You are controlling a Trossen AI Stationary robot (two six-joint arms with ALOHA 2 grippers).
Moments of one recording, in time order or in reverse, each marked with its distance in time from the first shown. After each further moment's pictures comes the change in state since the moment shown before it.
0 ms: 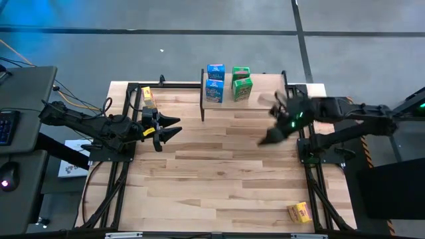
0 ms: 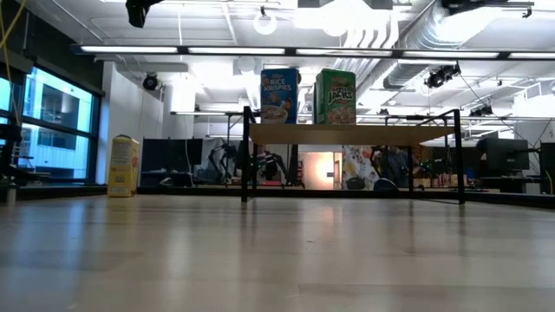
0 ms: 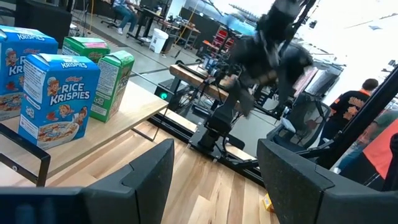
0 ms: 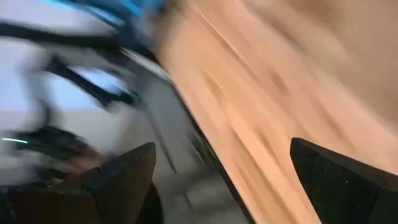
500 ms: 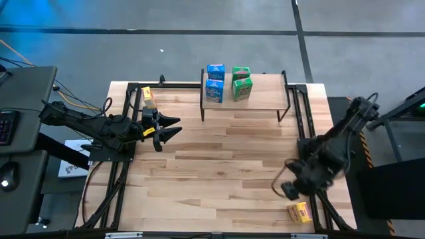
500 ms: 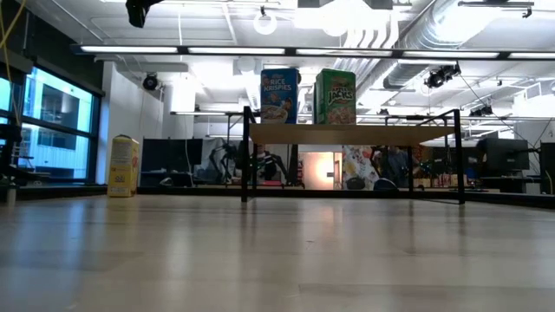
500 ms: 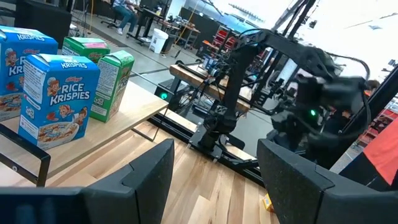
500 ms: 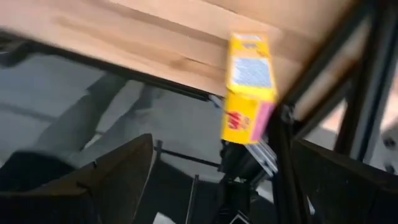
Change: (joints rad) left arm 0.000 0.000 0.000 0.000 0.000 0.002; right arm 0.798 0.235 0.037 -0.351 0.023 1.051
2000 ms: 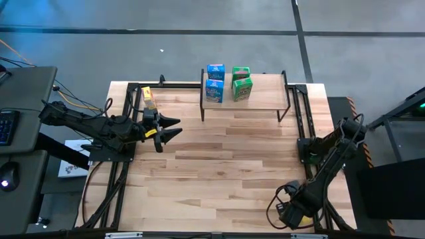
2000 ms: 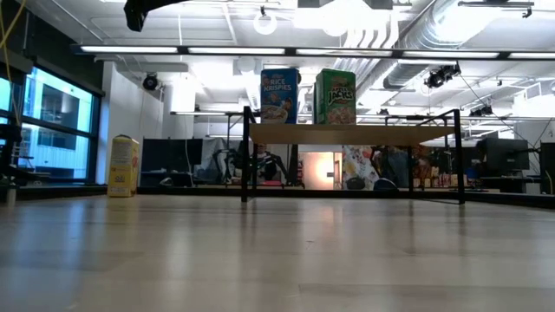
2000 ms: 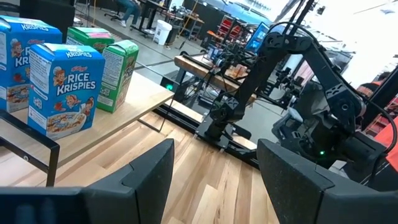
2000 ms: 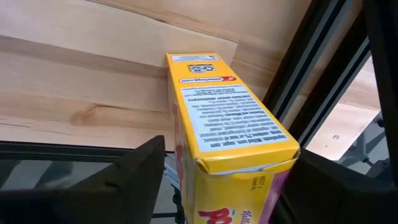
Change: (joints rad) left arm 0.000 0.000 0.000 -0.053 0.000 0.000; right arm 0.142 0.415 -0.002 0.032 -0.054 0.121
